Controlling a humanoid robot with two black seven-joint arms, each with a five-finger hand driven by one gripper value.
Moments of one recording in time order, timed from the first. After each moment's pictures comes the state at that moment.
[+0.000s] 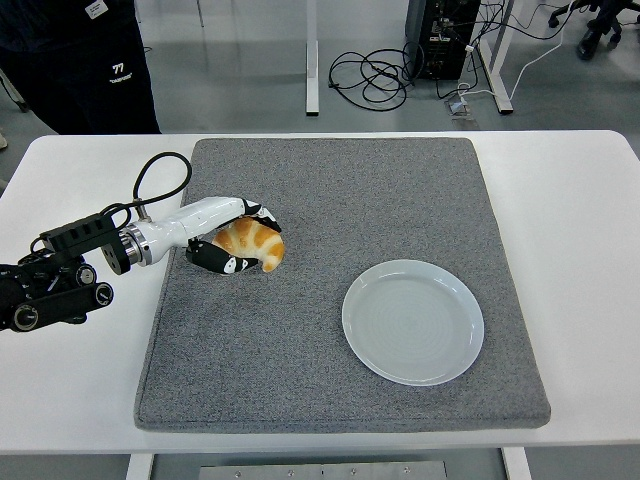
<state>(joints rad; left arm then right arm) -1.14 0.47 0.24 -1.03 0.92 0.28 -0.47 -0.08 0.00 -0.01 0.11 -0.10 -0.05 0.23</state>
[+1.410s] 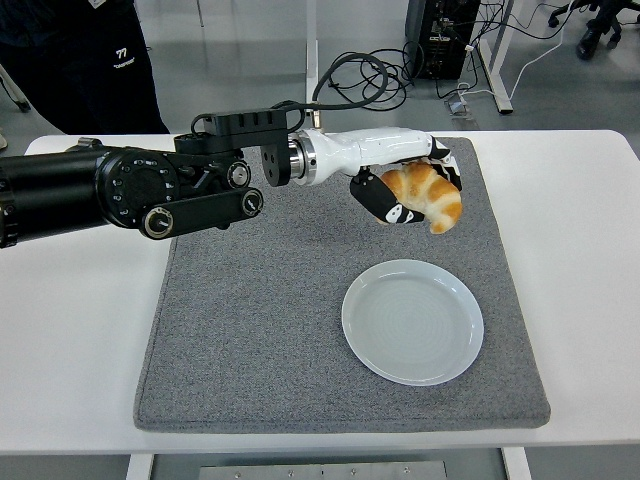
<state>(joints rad) -1.57 0.08 0.29 -1.02 0.78 0.10 -0.35 -0.08 0.00 -0.01 0.11 -0.10 -0.05 0.23</state>
